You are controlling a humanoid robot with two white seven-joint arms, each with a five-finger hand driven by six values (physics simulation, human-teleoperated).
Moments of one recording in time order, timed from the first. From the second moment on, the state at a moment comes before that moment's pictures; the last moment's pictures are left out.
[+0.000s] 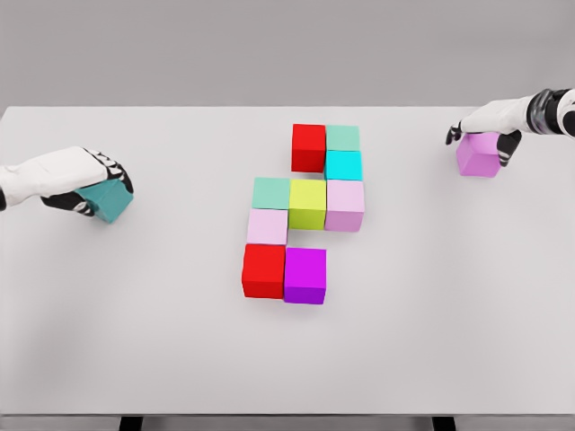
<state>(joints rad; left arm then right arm) -0.83 0.96 -1.06 -1.16 -0.37 -0.61 -0.11 -1.14 -0.50 0.86 -0.51 0.79 -0.61 0.55</state>
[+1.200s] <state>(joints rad) -0.98 0.79 -1.10 -1.01 -0.38 -0.61 -0.11 -1.14 -0.64 0.85 -0.74 0.77 -0.61 0.56</state>
